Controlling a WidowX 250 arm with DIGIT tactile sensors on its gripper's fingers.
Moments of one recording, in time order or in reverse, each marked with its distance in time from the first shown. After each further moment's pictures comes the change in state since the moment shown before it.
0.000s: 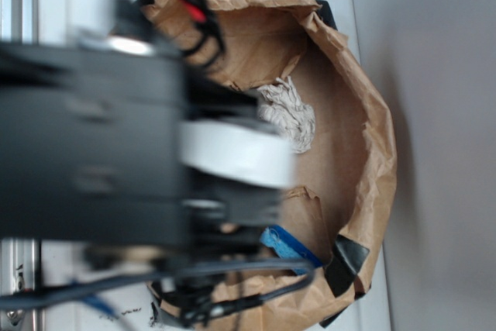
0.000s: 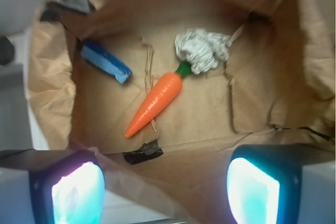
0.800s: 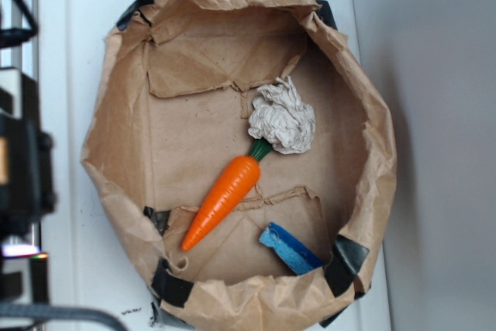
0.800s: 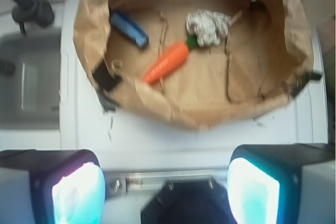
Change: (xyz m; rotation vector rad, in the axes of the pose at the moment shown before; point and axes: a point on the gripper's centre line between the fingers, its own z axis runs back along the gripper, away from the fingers) arm -0.064 0.006 0.052 -0.058 -0.121 -0.104
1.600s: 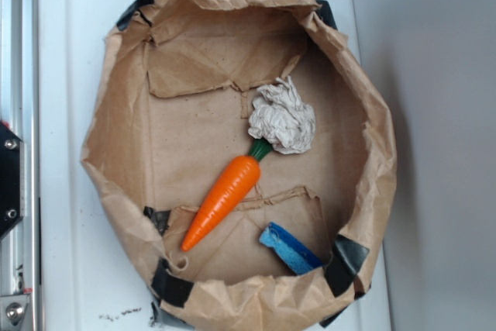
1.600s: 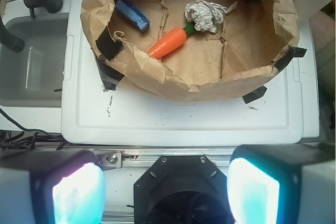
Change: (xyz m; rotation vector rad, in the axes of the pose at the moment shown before) arm -0.047 0.009 0.016 0.000 0.005 -0.054
